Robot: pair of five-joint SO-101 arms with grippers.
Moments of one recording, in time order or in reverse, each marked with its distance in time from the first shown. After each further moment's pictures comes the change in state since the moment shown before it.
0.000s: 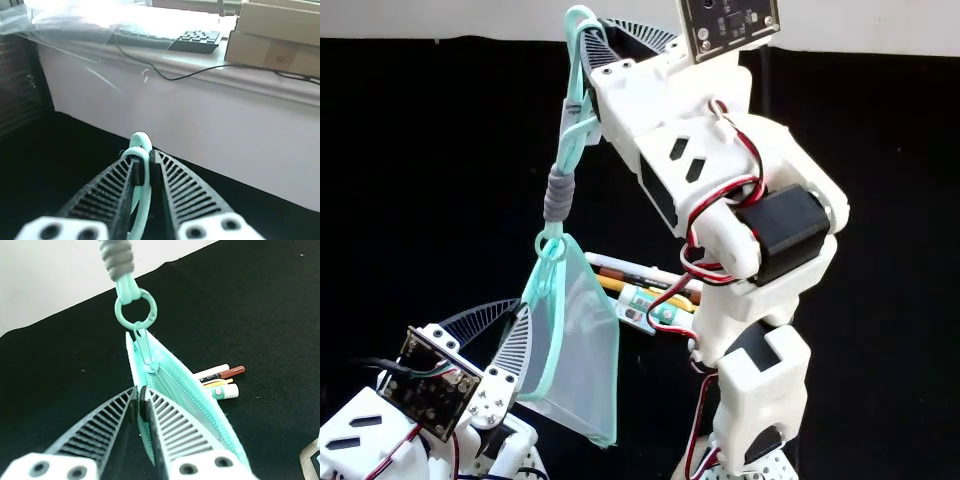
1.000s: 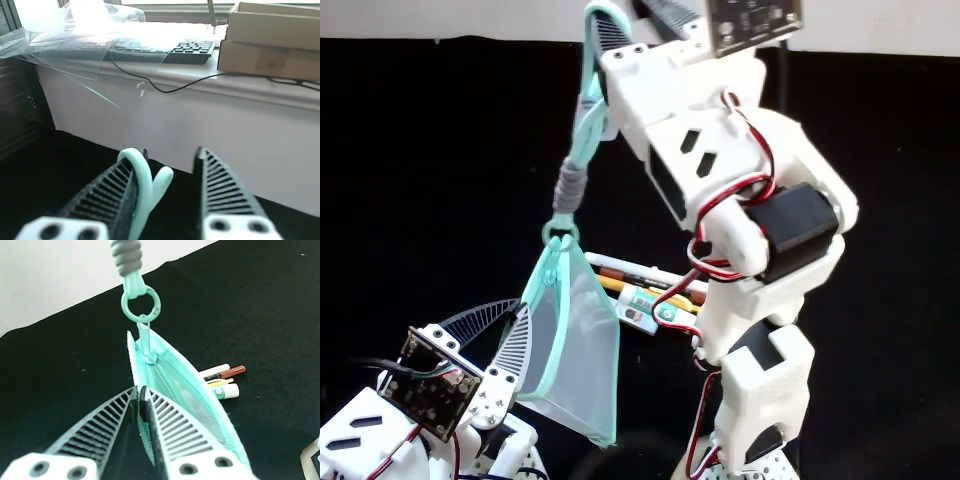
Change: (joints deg) left arm 0.0 0.0 0.0 0.0 0.0; right arm 0.7 0.0 0.0 -1.7 -3.8
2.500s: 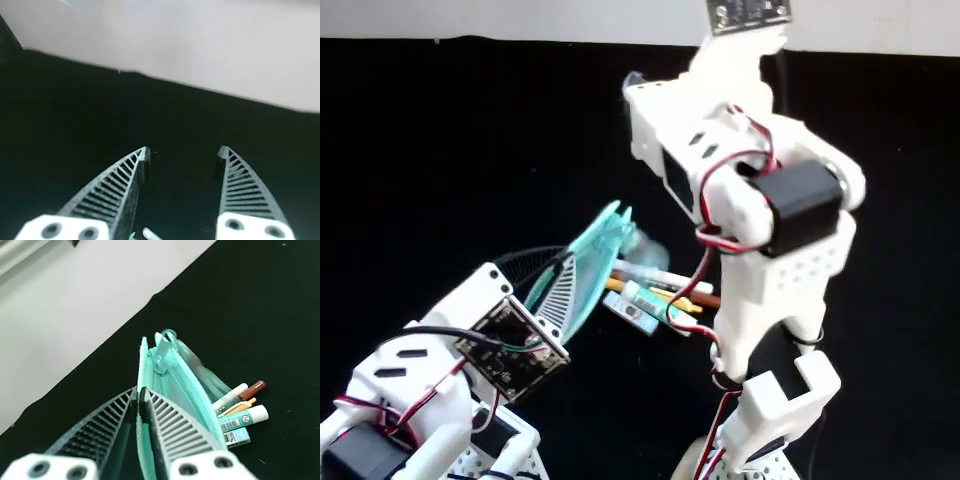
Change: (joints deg) left arm 4.0 8.8 1.8 -17.8 -15.8; right arm 3.3 -9.1 21.1 11.4 -1.6
